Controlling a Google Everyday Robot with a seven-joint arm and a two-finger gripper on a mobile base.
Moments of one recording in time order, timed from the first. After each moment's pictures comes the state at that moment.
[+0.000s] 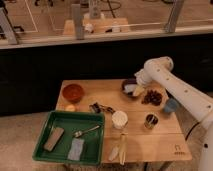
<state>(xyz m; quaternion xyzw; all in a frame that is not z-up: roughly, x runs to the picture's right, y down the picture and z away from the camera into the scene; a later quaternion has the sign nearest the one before) 0.204 -0.020 0.874 -0.15 -0.09 0.11 0.98</state>
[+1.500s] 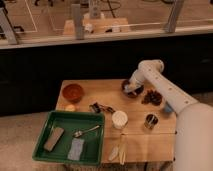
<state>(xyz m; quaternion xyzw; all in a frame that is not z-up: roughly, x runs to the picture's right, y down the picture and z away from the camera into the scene) 0.189 -0.027 0.951 -0.16 -0.10 0.13 0.97</state>
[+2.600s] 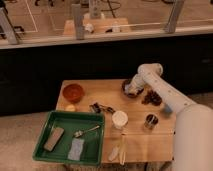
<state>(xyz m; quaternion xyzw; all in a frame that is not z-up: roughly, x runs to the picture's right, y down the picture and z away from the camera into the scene) 0.189 0.006 0.971 -0.19 -0.10 0.12 0.97</state>
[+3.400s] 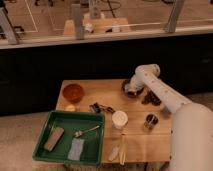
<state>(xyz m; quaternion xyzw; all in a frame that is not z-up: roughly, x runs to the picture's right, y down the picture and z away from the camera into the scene) 0.183 0.007 0.979 -0.19 -0.09 0.12 0.97</state>
